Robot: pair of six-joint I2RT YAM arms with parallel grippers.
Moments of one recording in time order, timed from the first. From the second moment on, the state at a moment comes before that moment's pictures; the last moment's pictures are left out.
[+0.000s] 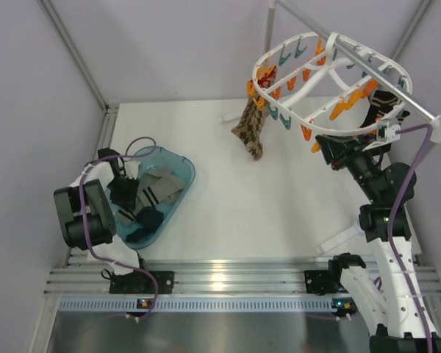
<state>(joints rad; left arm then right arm) 0.29 1.66 0.99 -0.74 0.12 0.46 0.02 0.66 0.78 0.11 -0.45 0.47</state>
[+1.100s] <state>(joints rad) 0.30 1.19 1.43 -1.13 0.27 -0.08 0.02 0.65 0.77 0.10 -0.45 0.45</state>
